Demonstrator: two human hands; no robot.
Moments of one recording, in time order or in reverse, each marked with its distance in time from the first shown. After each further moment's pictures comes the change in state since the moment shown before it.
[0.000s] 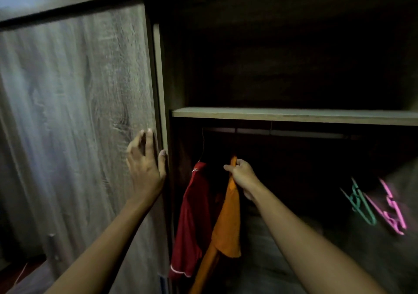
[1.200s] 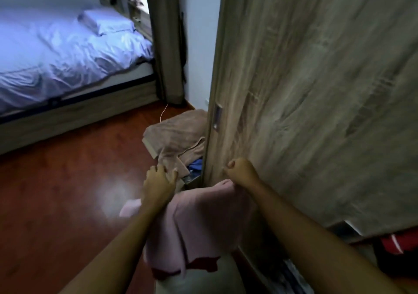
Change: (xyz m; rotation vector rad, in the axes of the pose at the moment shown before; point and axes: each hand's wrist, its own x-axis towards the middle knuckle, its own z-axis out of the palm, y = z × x) left_hand -0.345 -0.429 -0.248 0.474 -0.754 -1.135; right_hand -0.097 0.237 0.548 -0.870 -0.708 -0.020
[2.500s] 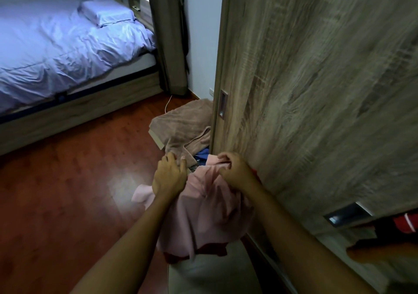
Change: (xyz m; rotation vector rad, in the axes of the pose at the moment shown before) left_hand -0.014 0.010 -0.003 0.032 0.097 0.067; right_hand -0.055 -0.017 0.030 0.275 -0.003 -0.215
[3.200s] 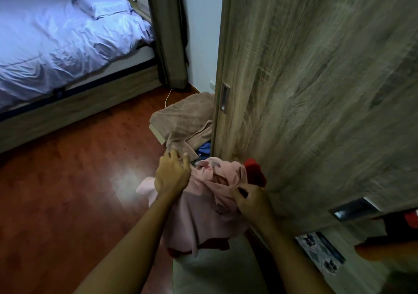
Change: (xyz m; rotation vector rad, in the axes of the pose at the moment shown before) left_hand -0.001 0.000 -0.001 -0.026 -0.007 0.006; right_hand -0.081 0.034 0.006 -0.020 0.064 0.083
